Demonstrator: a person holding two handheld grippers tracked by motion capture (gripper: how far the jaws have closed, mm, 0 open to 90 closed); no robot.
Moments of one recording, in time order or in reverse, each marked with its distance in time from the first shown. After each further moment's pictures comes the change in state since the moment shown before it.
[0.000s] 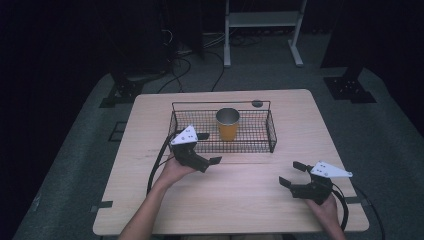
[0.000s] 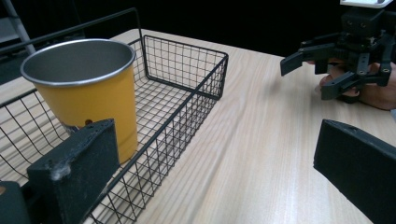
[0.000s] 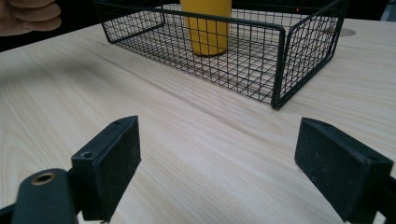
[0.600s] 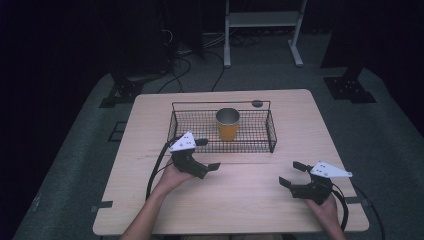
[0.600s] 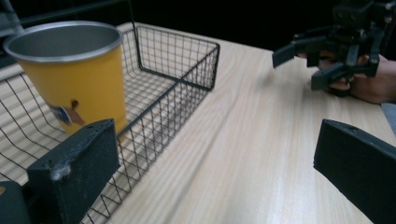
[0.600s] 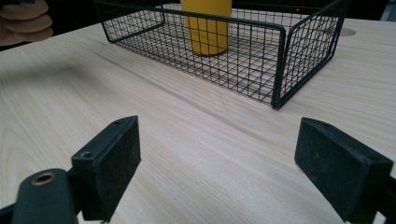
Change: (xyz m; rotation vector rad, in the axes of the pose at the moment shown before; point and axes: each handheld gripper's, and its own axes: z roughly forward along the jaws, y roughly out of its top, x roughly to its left) left arm -0.011 -0.015 -0.004 0.011 -0.006 -0.012; right arm 0.000 0.000 0.000 0.000 0.000 -0.001
